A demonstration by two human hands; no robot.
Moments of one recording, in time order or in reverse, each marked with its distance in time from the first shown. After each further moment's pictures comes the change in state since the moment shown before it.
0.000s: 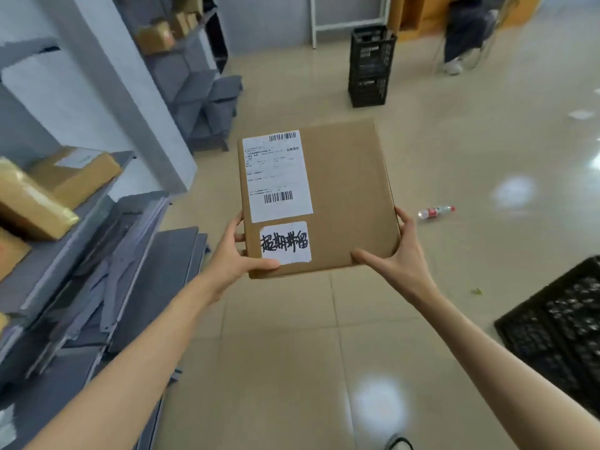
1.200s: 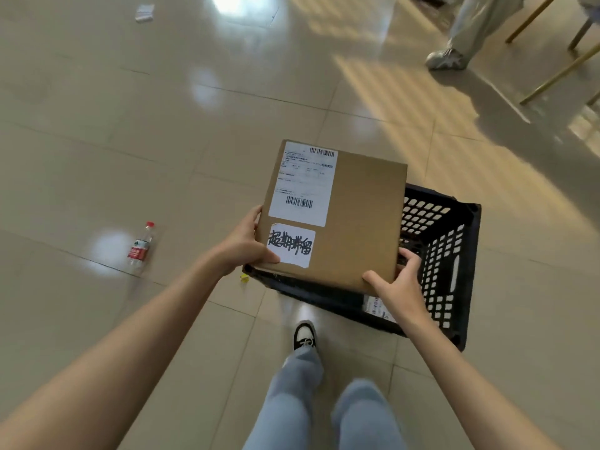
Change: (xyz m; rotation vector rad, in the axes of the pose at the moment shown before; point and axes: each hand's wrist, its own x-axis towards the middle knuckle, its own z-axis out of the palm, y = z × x) left_hand 0.239 0.148 0.931 0.697 -1.292 0.040; right_hand 0.017 0.388 -0.585 0.220 1.113 0.903
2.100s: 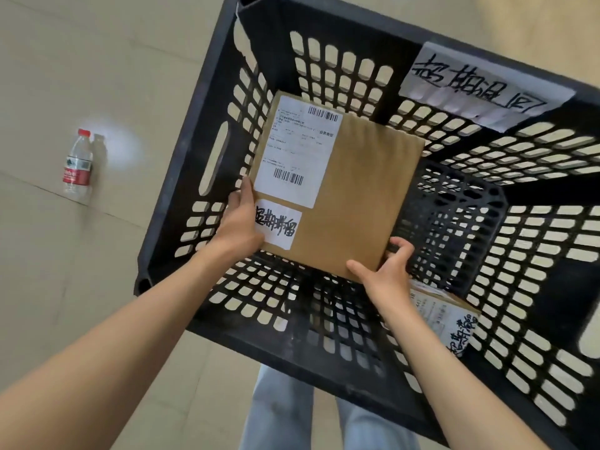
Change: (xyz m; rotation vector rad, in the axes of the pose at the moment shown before) left_hand 0.246 -0.159 0.092 0.425 0.082 -0.293; right_hand 0.198 0.185 0.110 -0.159 -0.111 0.415
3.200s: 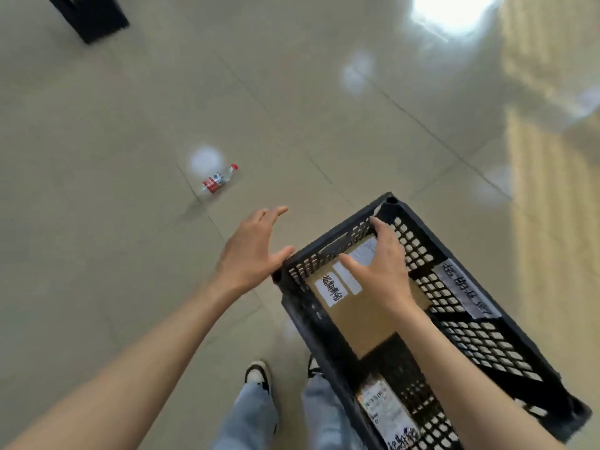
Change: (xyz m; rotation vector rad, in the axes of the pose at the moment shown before) left_hand -0.248 0.006 -0.150 -0.144 0.703 0.140; right_hand -0.186 -0.241 -0.029 -0.607 -0.235 -0.949
